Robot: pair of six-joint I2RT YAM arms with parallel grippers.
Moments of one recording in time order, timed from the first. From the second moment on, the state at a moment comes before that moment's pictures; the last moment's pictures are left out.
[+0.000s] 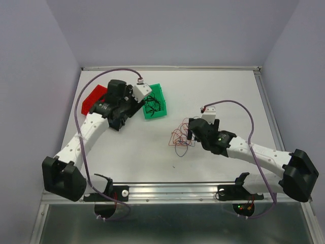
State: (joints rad) left arm -0.28 1.32 1.16 -0.54 0.14 0.59; right arm 0.88 1.22 0.78 -0.35 0.65 0.67
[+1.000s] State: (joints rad) left arm -0.69 1.17 0.86 -0.12 0.19 0.38; right arm 0.61 1.31 0.84 -0.45 0.59 0.64
